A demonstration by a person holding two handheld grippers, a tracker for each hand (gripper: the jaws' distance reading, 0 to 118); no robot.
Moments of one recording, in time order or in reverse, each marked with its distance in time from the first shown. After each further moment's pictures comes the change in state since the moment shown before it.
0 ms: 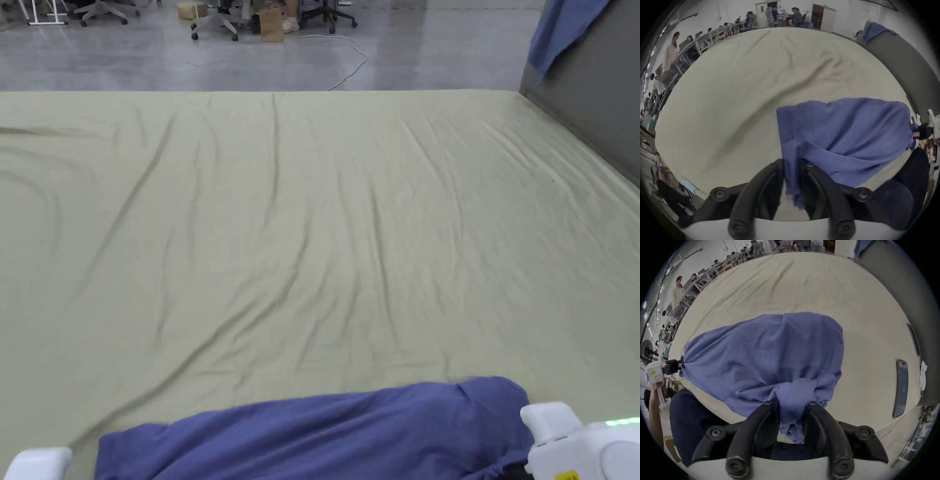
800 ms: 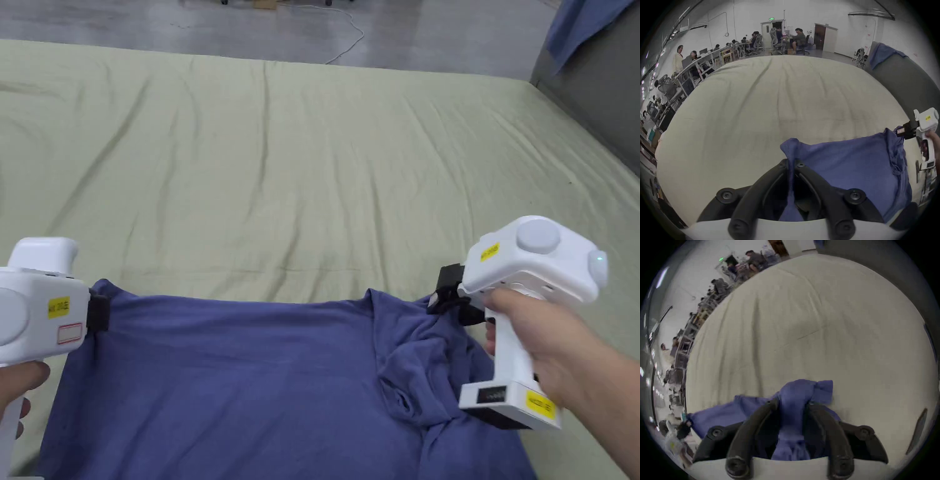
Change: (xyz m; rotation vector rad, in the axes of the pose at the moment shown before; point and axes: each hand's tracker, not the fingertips) left arm 0.021 0.209 -0.030 0.214 0.022 -0.004; right arm 0.027 0.258 -0.049 0.147 0.125 -0.419
